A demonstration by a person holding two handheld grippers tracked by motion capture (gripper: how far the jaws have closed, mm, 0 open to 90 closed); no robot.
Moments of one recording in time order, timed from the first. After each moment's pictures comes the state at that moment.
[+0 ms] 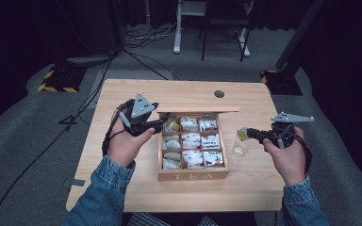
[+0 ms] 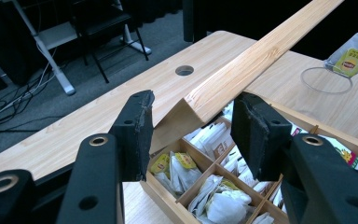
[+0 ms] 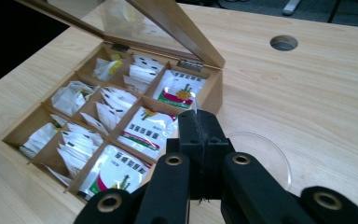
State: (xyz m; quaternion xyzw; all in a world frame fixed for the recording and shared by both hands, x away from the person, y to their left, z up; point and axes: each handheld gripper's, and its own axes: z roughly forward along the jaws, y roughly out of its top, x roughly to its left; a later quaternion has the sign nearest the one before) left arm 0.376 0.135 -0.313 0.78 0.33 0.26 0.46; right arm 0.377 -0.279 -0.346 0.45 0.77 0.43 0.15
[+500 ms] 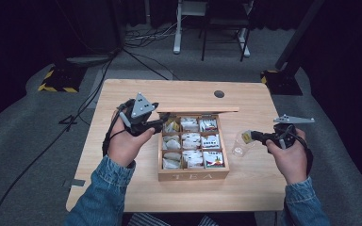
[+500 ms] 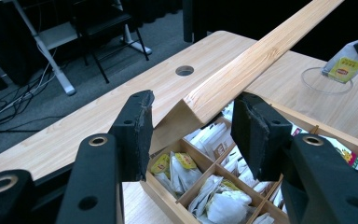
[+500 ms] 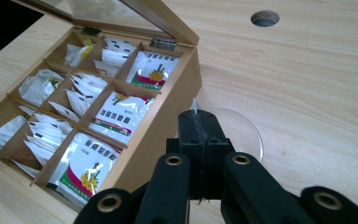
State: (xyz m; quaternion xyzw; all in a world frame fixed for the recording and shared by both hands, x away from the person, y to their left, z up) left arm 0.376 0.134 -0.312 0.78 0.33 0.26 0.46; right arm 0.385 -0.295 -0.364 0.48 0.76 0.41 0.14
